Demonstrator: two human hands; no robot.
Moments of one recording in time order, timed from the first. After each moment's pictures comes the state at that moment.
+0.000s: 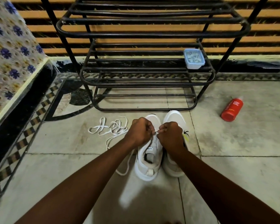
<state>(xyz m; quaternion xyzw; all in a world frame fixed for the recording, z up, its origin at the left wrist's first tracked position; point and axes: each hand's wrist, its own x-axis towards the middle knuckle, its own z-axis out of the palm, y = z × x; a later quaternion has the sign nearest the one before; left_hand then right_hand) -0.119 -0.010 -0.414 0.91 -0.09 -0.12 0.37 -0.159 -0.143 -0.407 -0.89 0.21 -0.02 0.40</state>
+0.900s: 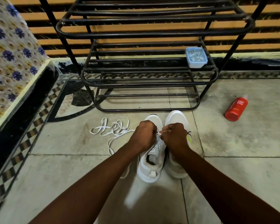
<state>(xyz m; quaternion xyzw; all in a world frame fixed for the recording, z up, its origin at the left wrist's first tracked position) -0.130 -0.020 -0.413 0.94 -0.18 -0.09 0.26 -0.157 -0.148 -0.411 -0.83 0.26 0.00 0.49</state>
